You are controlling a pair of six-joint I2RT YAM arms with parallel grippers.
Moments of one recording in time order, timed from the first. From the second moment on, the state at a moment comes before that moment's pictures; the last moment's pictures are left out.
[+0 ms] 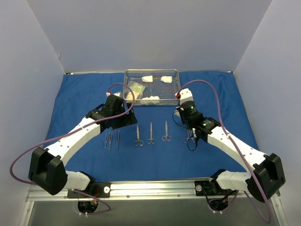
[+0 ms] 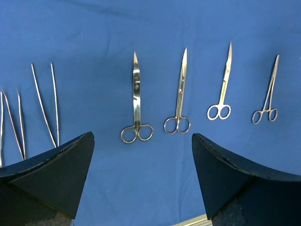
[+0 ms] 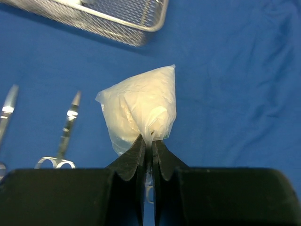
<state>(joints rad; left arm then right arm) -0.54 1.36 1.07 -0.58 -0.04 -0.71 0.61 1.18 0.86 -0.28 0.44 0.05</state>
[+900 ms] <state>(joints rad) -0.54 1.25 1.03 -0.65 -0.11 -0.72 0.53 1.18 0.75 -0.02 0.57 -0.60</state>
